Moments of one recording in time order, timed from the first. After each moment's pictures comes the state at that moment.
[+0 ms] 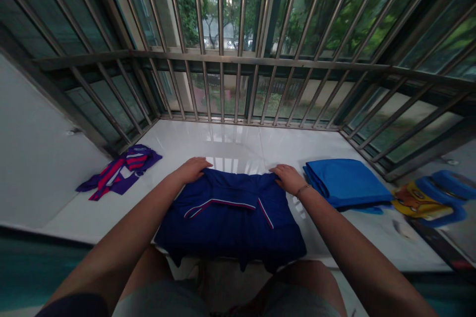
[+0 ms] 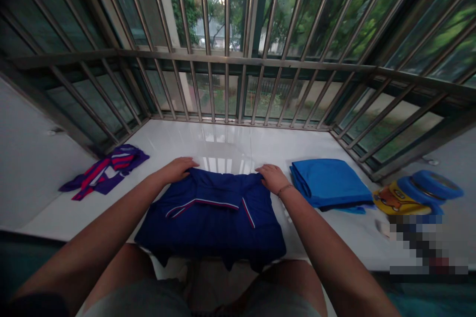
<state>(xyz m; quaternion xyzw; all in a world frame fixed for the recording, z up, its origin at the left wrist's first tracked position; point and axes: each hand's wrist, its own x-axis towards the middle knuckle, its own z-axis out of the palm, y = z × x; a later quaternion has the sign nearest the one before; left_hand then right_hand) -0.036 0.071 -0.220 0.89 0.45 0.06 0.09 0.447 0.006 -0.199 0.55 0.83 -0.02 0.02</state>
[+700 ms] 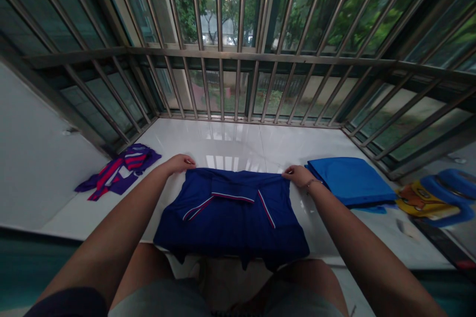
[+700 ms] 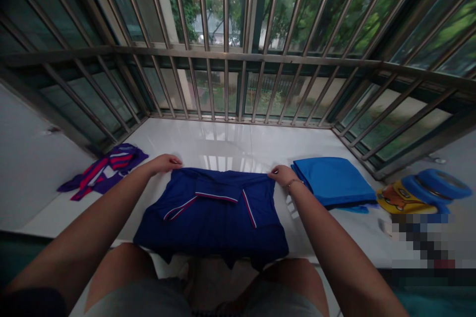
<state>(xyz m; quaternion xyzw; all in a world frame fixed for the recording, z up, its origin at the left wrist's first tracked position) -0.083 0.098 -0.217 0.67 0.66 0.06 0.33 0.493 0.035 -0.221 0.72 0.67 -0.19 -0.04</state>
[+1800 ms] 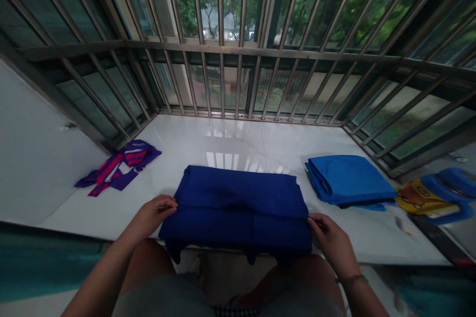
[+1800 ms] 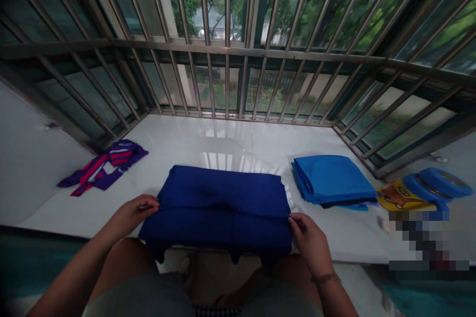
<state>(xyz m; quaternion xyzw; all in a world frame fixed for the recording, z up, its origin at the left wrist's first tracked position) -0.107 -0.120 -0.230 0.63 0.65 0.25 0.35 0.498 -0.198 -0.240 0.73 0.57 -0.19 -0.32</state>
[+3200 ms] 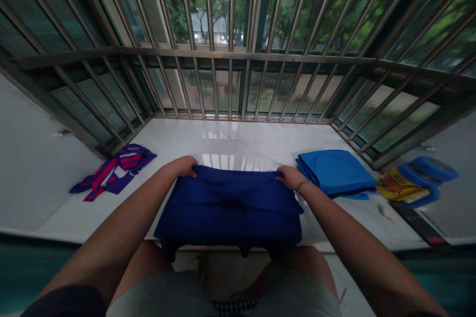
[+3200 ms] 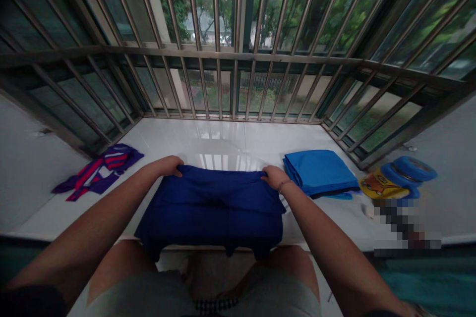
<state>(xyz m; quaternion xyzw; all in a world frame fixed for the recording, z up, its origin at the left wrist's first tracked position) -0.031 0.080 -0.193 0.79 0.58 -0.05 0.18 0.468 -0.012 -0.201 0.65 0.75 -0.10 0.01</state>
